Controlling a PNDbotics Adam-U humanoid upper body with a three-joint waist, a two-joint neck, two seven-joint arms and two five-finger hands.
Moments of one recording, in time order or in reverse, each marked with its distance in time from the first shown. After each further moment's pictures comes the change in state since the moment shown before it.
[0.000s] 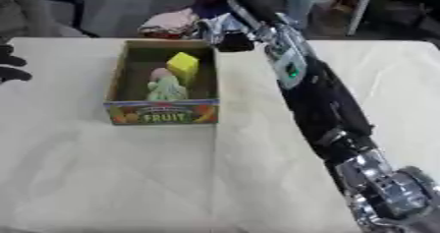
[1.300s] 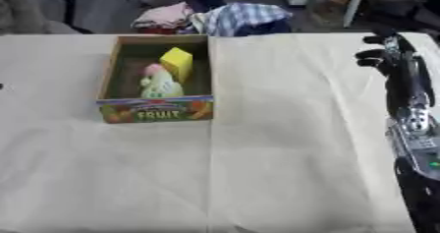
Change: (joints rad) left arm 0.079 0.013 0.077 0.071 0.094 -0.066 0.097; right arm 0.588 -0.072 -0.233 -0.393 -0.621 0.251 -0.205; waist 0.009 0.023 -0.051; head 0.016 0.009
